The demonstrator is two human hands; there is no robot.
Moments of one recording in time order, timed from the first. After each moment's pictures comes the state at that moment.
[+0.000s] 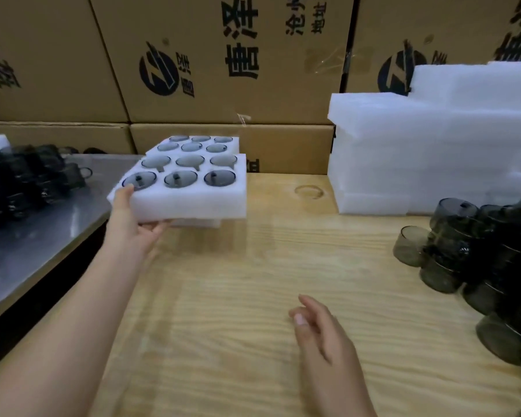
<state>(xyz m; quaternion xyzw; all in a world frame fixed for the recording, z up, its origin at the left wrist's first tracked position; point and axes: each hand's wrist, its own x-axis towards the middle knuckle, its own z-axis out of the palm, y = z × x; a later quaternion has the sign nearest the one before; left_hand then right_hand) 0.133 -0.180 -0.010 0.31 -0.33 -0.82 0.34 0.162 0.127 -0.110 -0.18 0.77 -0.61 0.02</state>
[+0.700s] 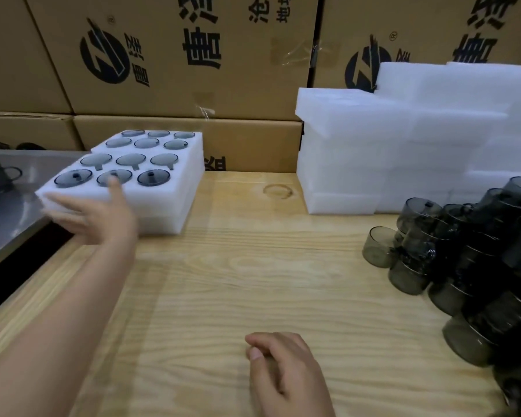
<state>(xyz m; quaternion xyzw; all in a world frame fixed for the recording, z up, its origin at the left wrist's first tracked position) 0.055 -0.187 -0.047 0.47 -0.62 -0.42 0.46 0.154 0.121 -0.112 -0.28 0.81 -0.47 -0.21</state>
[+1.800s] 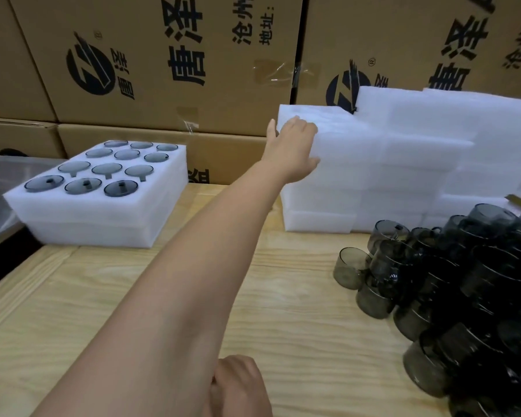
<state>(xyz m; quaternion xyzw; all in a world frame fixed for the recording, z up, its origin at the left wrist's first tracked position) -0.105 0.043 0.075 -0.03 -0.96 -0.05 0.27 0.141 0.112 -0.119 -0.32 0.81 -0.42 -0.26</state>
